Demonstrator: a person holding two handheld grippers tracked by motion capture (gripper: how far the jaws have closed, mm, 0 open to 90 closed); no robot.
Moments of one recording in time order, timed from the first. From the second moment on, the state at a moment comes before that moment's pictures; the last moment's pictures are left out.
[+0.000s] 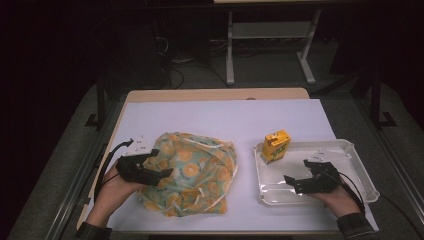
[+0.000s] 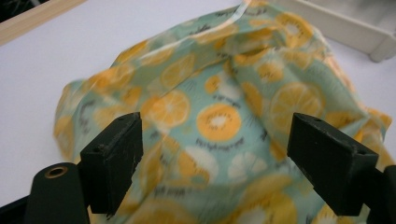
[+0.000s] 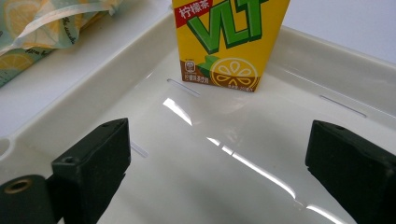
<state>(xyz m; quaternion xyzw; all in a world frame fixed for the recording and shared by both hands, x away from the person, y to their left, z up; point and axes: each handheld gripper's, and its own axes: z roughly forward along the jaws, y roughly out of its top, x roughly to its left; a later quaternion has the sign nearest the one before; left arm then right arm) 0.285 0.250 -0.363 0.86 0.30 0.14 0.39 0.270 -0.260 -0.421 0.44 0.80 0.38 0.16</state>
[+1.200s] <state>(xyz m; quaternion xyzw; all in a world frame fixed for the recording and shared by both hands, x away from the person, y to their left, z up) 0.244 0.331 -0.397 0.83 0.38 0.16 0.38 0.282 -0.237 -0.400 0.42 0.82 0.37 0.11</state>
